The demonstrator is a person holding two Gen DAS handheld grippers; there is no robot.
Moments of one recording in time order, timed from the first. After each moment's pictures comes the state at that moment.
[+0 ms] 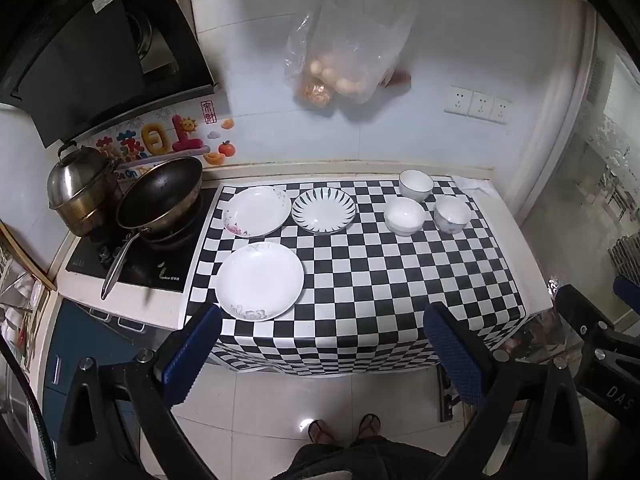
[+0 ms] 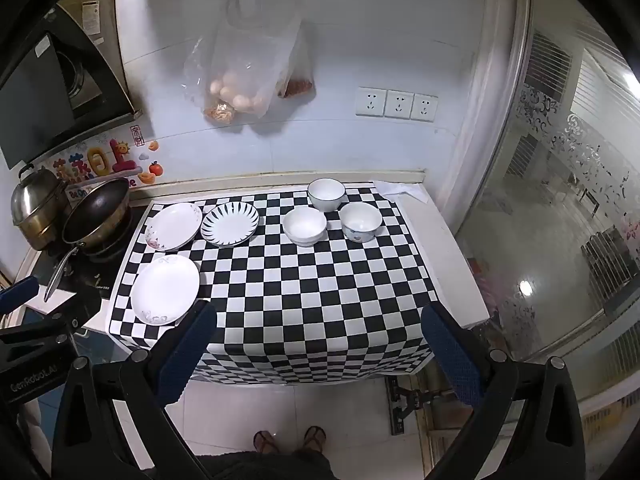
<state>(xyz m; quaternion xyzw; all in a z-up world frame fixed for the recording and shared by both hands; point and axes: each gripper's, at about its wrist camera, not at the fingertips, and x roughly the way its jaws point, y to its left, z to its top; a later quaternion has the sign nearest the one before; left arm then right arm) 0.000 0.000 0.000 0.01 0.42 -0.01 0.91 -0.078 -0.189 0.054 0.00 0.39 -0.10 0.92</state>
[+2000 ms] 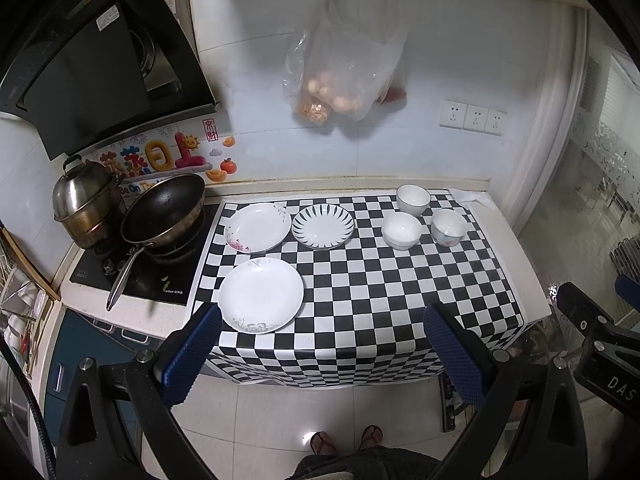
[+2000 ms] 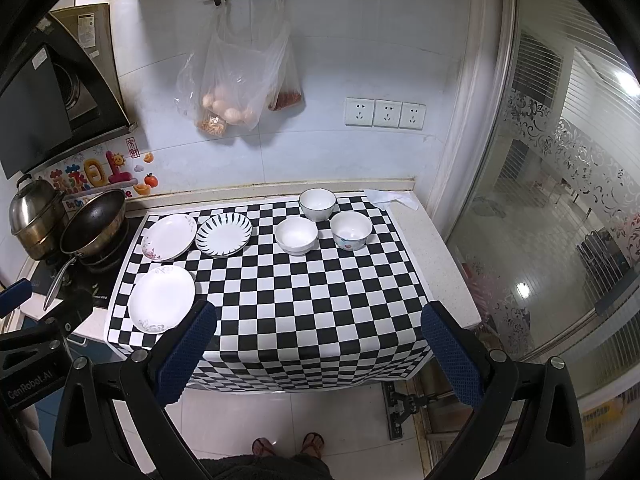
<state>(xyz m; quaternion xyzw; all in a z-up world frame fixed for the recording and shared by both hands) -0.009 -0.007 0.014 0.02 0.40 -0.01 0.92 -0.086 -0.202 0.064 0.00 0.37 -0.11 0.92</state>
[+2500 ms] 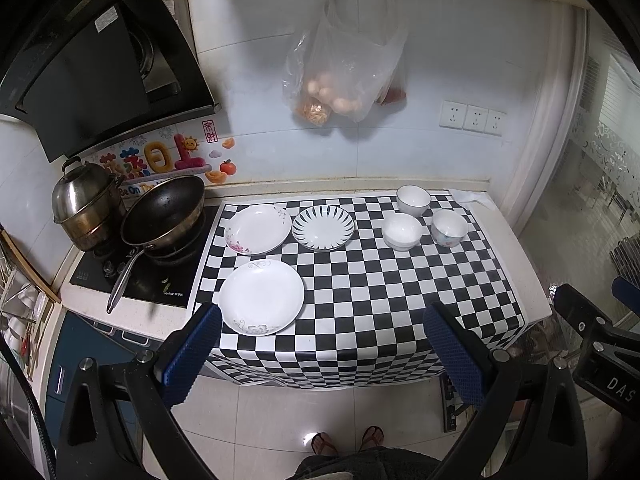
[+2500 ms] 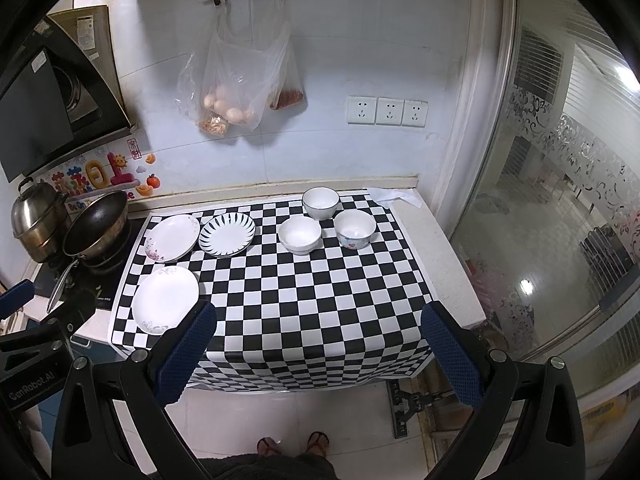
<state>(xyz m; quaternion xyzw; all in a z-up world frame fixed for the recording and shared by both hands) -0.009 -0.008 0.013 0.02 0.40 -0.01 0.92 -0.084 -0.197 0.062 0.01 0.38 -0.10 0.92</state>
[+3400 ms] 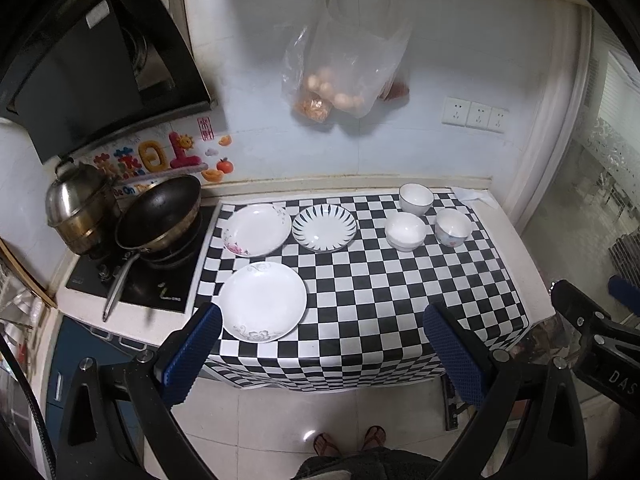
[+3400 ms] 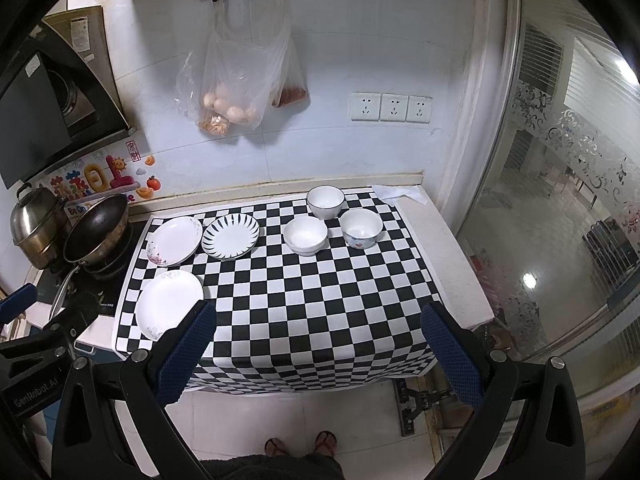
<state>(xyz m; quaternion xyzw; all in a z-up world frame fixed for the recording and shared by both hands) 0.007 0.004 0.010 0.01 0.40 -0.01 0.91 -0.064 -0.193 0.057 0.03 0.38 -0.10 0.92</state>
